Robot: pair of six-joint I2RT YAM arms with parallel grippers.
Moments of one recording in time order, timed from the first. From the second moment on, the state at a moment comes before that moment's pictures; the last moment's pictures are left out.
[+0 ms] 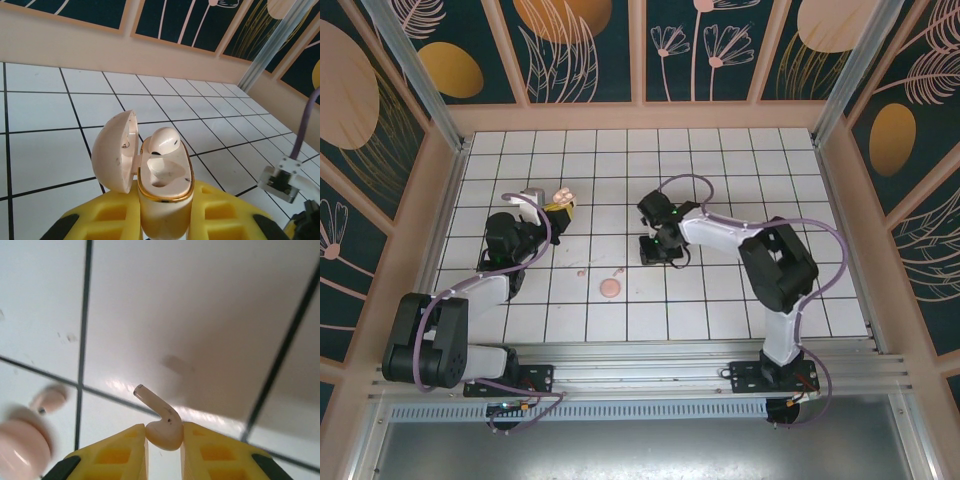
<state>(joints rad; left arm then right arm) -0.13 1.34 0.44 0.74 0.49 -0.32 0.72 1.88 1.25 -0.65 -0.18 0.47</state>
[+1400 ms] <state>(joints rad) -0.13 1.33 0.46 0.73 0.52 -0.32 0.74 1.73 1.09 -0.80 -0.13 -0.13</state>
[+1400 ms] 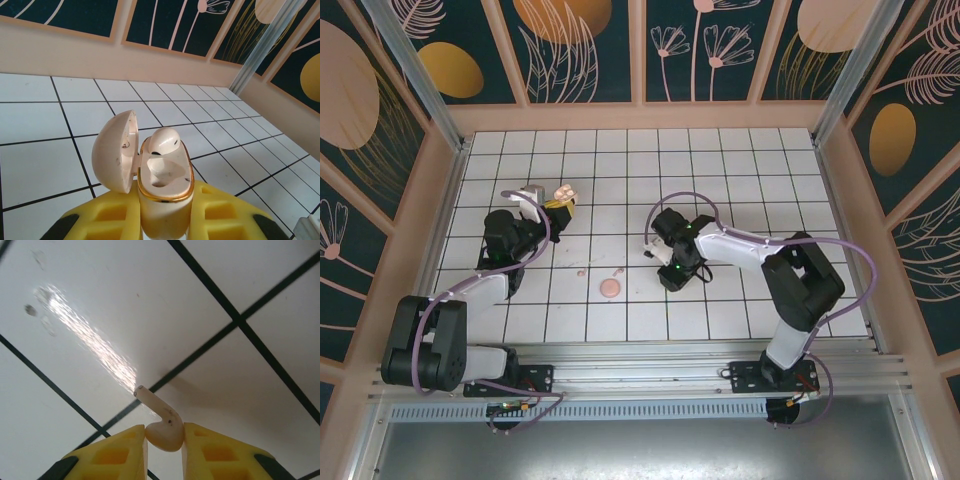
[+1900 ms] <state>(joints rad) -0.13 1.32 0.47 0.72 0.52 -0.32 0.72 1.78 1.10 -0.84 -0.11 -0.12</state>
